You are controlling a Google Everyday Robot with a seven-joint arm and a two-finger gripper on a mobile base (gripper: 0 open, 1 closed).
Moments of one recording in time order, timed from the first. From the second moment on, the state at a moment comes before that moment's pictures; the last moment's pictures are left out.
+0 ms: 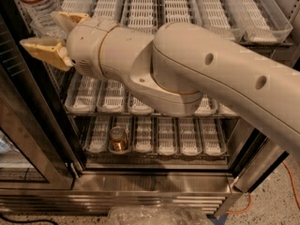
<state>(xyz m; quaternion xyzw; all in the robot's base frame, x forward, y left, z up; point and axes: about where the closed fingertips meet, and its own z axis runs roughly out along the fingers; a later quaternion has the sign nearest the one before) 0.495 0.179 1.053 -0.44 0.55 0.28 0.66</state>
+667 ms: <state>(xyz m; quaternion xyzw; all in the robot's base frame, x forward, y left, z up) 0.515 0.169 1.053 -0.41 0.56 0.27 0.66</state>
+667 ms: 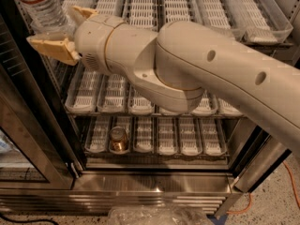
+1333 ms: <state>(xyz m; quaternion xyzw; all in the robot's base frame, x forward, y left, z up) 0.538 0.164 1.059 -0.40 0.56 0.26 0.67</state>
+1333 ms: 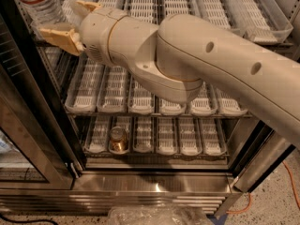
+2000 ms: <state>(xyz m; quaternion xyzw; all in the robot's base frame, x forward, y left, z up) 0.552 0.172 1.066 -0.41 0.56 0.27 0.67</state>
